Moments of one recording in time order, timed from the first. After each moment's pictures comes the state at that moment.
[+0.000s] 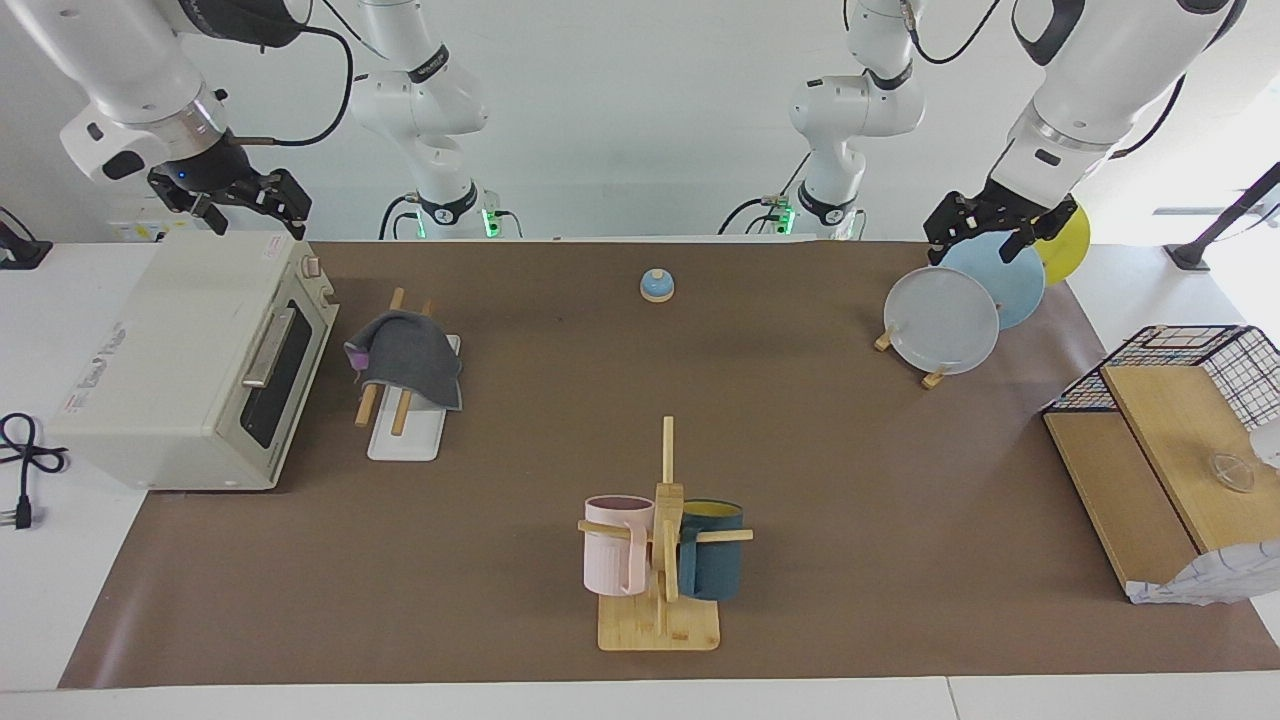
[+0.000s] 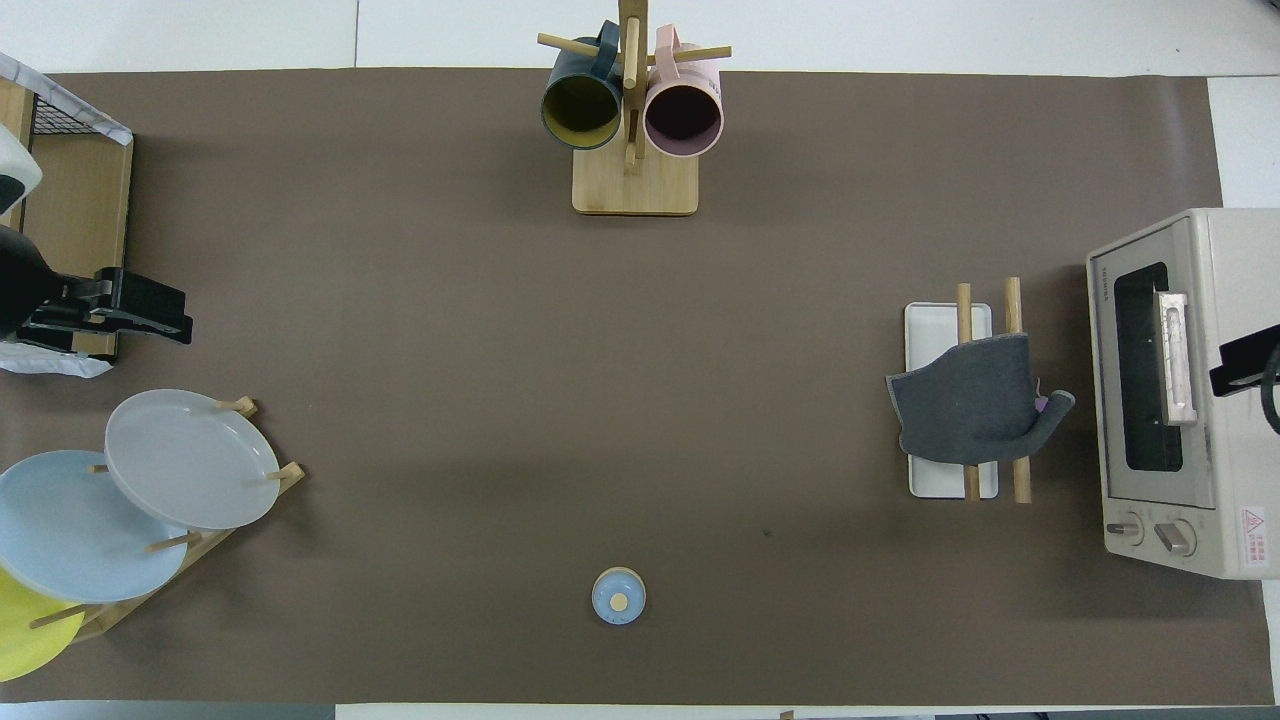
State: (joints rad) left arm -0.07 -0.01 -0.06 -1.55 -0.02 1.46 -0.09; right arm -0.05 -0.05 -0.07 -1.60 -0.07 1.37 -0.06
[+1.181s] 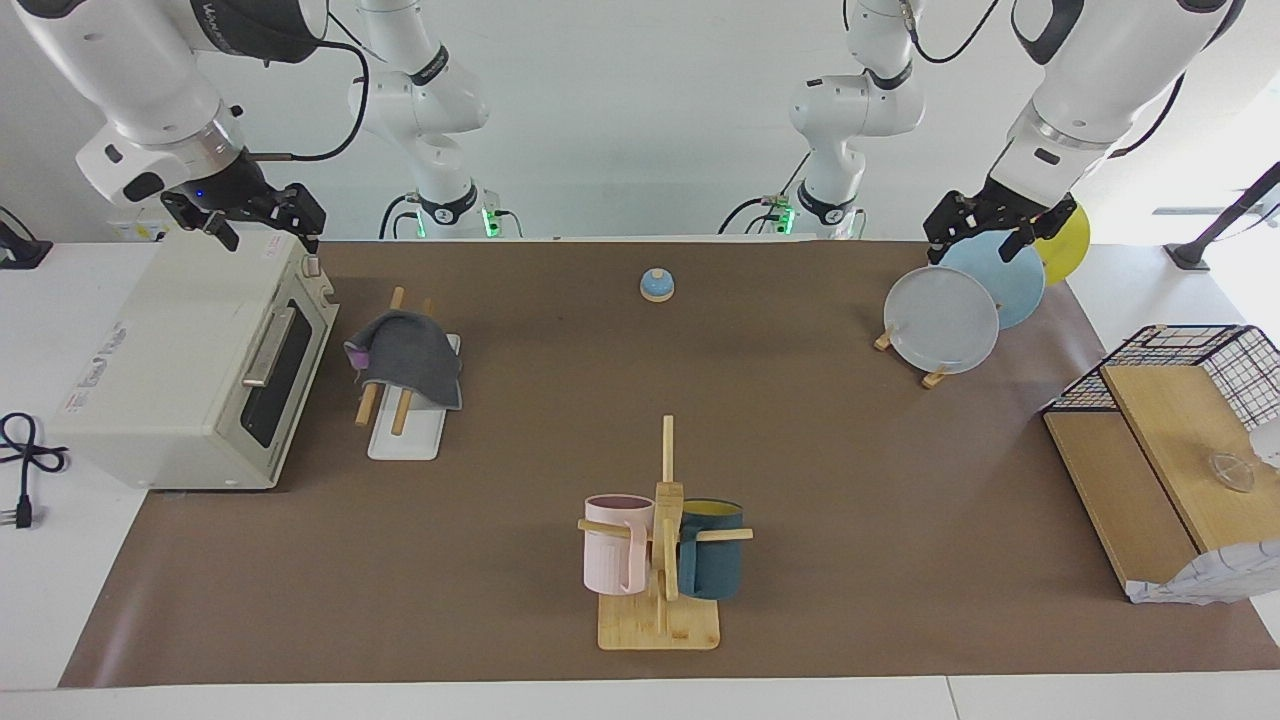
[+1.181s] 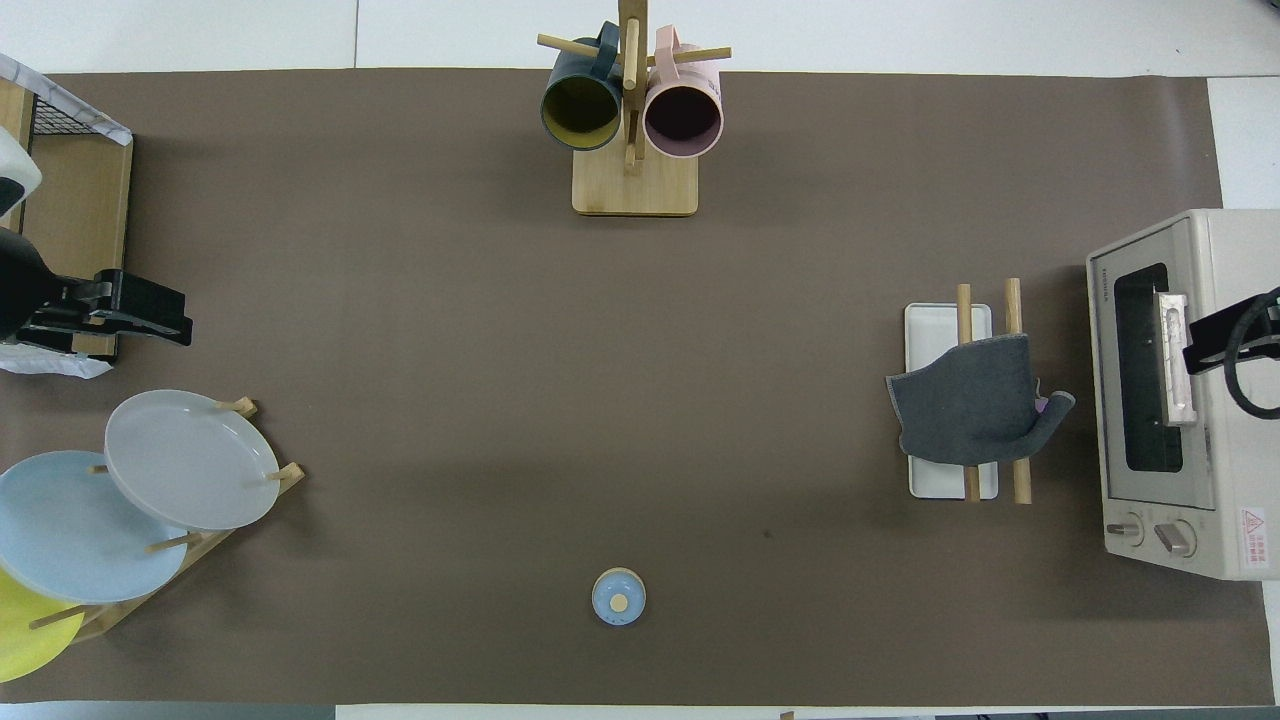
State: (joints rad) left arm -0.07 -0.01 -0.06 -1.55 -0.02 1.46 -0.09; right arm 0.03 0.01 -0.11 -1.52 -0.07 1.36 -0.06
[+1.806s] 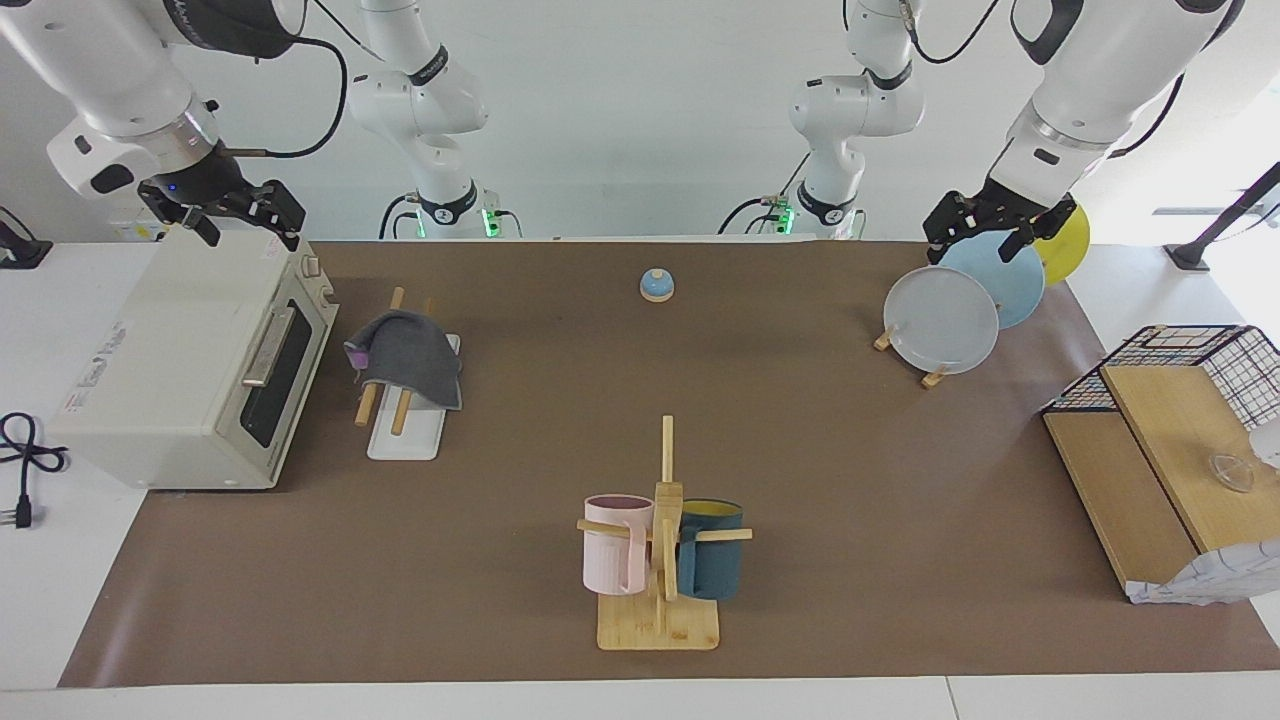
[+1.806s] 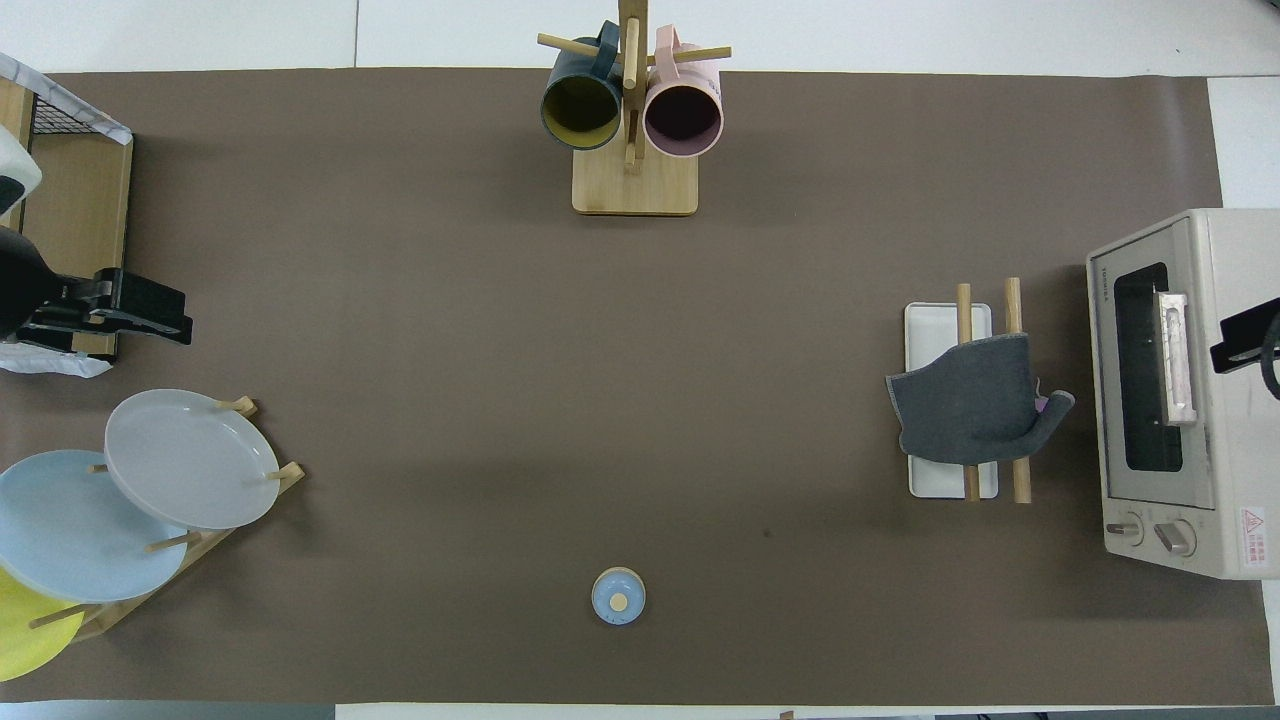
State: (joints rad) left arm -0.07 -0.01 -0.06 -1.55 -0.02 1.46 -0.09; right arm -0.01 0.01 -0.10 -1.52 -0.07 1.35 -0.07
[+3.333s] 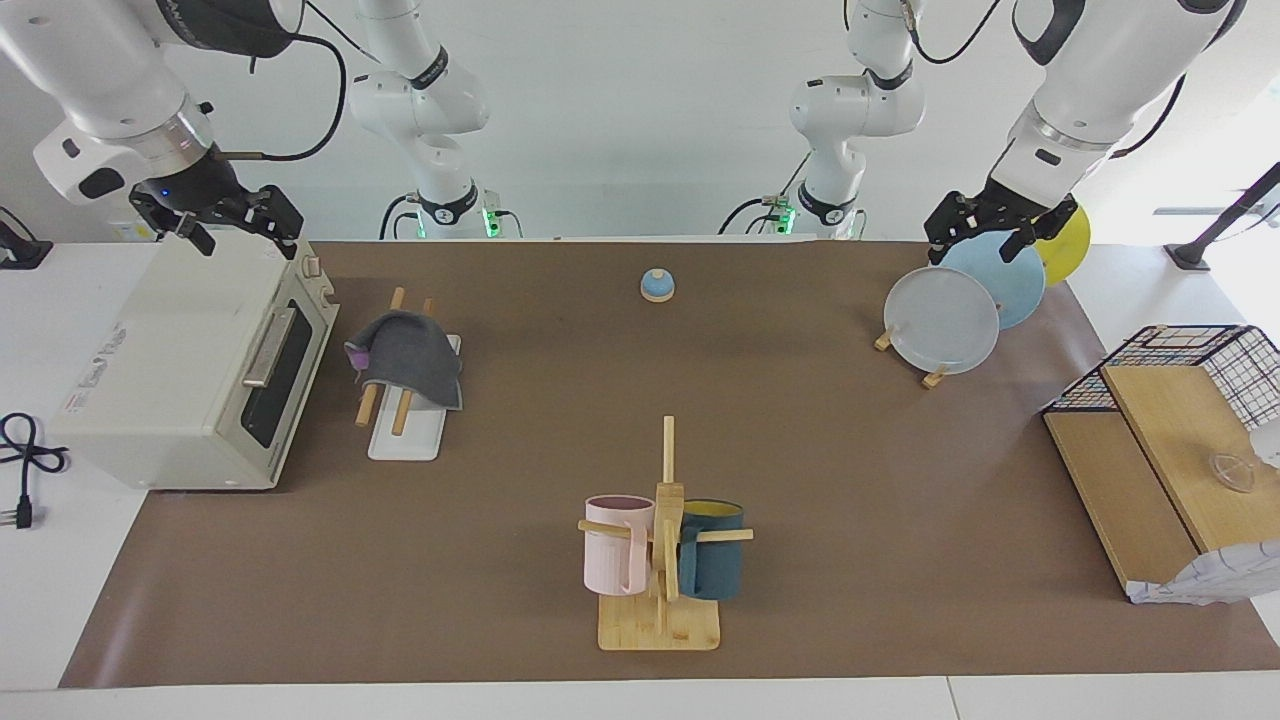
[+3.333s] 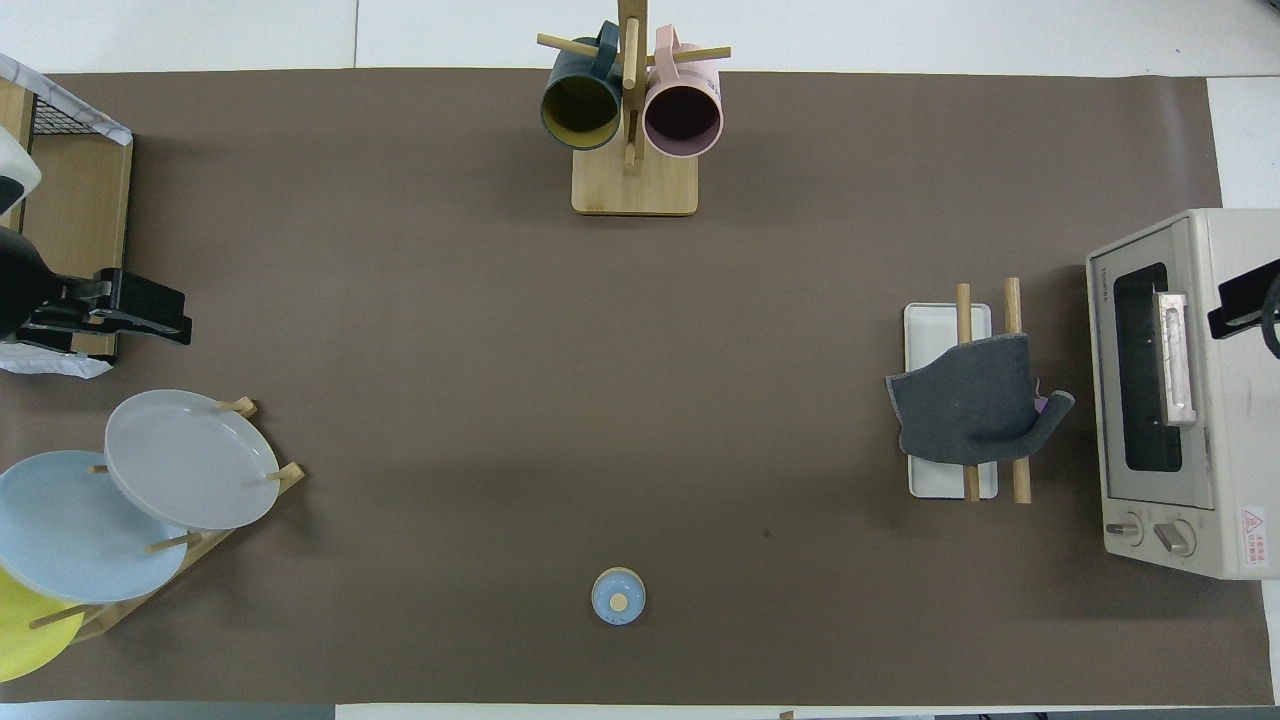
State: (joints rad) left arm -0.07 -0.01 -0.06 -1.55 -0.02 1.46 -0.09; right arm -0.01 0.08 -0.10 -1.41 -0.06 1.34 -0.07
